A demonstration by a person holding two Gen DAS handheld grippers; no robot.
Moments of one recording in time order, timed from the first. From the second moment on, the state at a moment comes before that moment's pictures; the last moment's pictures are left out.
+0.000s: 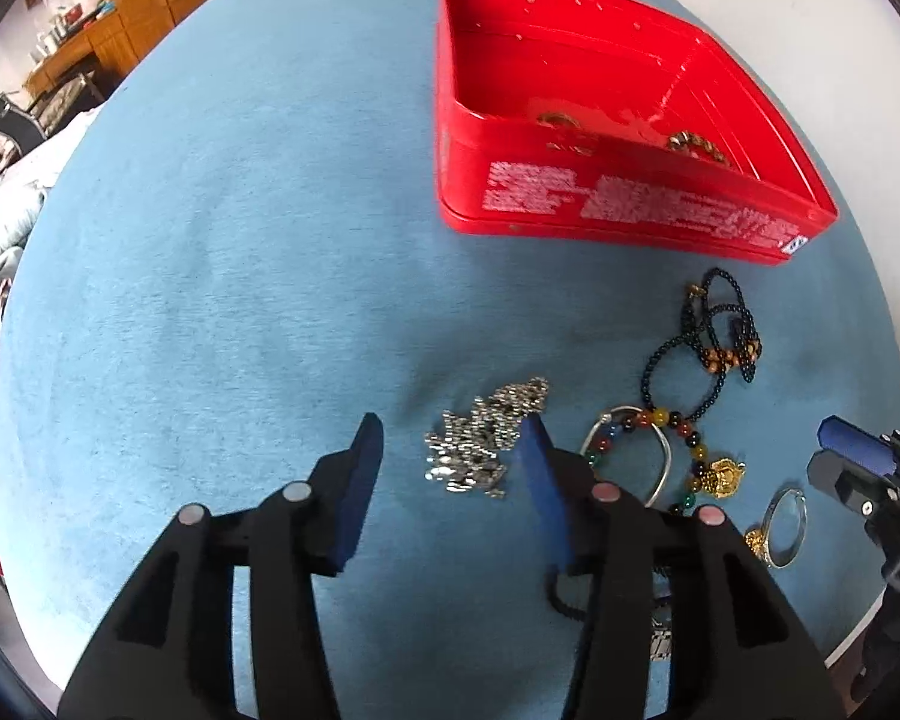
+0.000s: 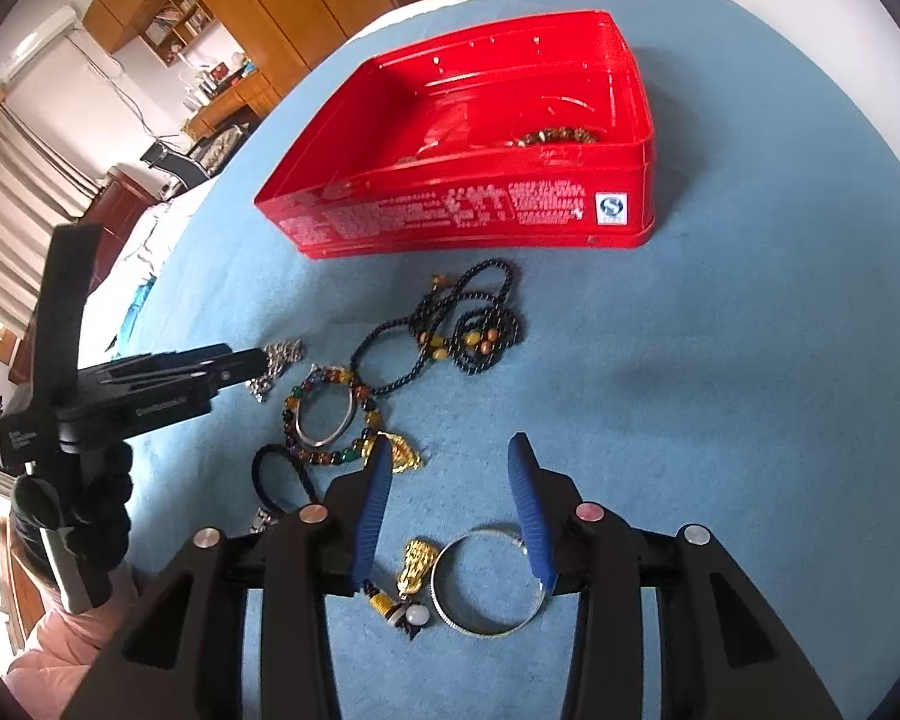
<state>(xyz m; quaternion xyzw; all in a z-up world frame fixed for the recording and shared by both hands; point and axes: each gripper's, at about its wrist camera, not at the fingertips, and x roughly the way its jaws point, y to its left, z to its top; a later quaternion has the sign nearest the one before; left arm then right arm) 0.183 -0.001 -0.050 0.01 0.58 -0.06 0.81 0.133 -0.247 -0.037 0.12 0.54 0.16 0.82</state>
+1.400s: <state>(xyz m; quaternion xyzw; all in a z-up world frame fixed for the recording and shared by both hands) 0.120 0.026 -0.006 -0.03 0.54 -0.10 0.84 0.095 -0.230 -0.064 0.01 0.58 0.11 0.81</state>
